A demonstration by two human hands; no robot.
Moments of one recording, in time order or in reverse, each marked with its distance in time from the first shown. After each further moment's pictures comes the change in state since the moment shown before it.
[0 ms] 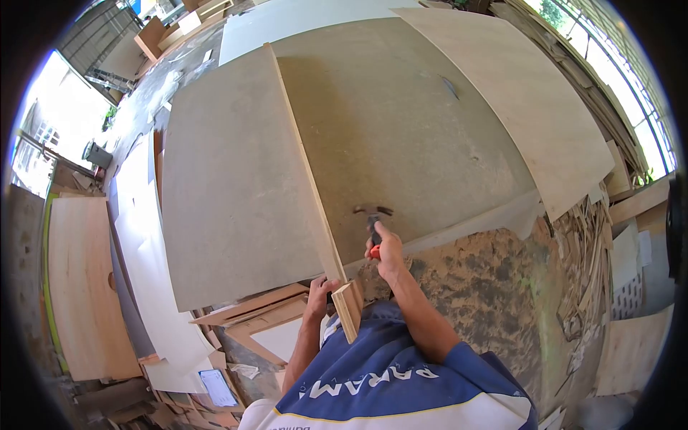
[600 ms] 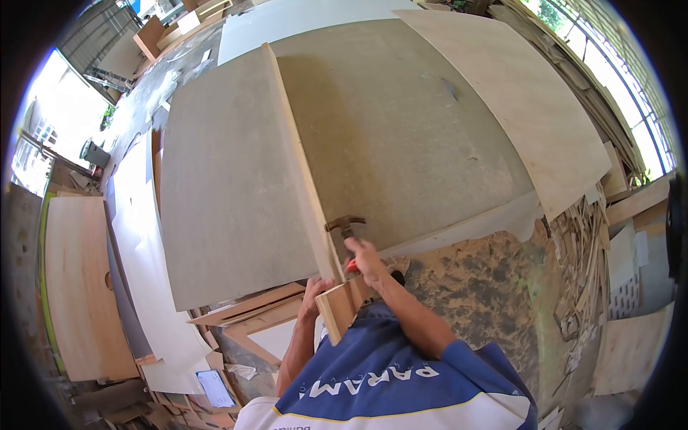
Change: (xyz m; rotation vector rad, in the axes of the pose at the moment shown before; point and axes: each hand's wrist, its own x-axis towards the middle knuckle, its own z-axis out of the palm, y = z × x) left_hand 0.002 -0.015 -0.015 -0.031 0.049 0.051; right_hand 0.002 0.041 0.017 -0.186 0.115 -0.080
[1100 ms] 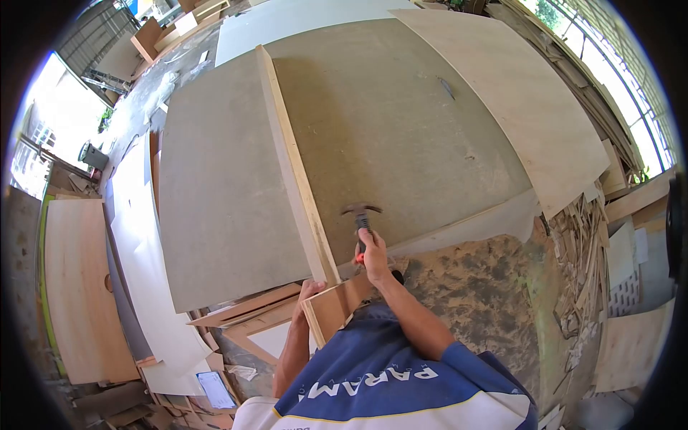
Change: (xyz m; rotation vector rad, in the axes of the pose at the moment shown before) left_hand 0.003 -0.022 -0.031 -0.159 -0.078 -0.195; right_hand -0.009 -0.013 -0.008 0.069 -0.152 -0.050
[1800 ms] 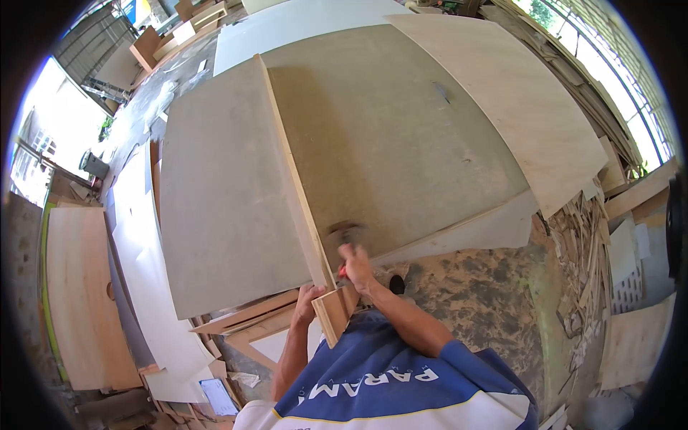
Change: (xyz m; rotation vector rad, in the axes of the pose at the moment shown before) left_hand -0.012 0.029 0.019 0.198 0.012 0.104; right_hand -0.003 0.031 0.017 -0.068 0.165 -0.016
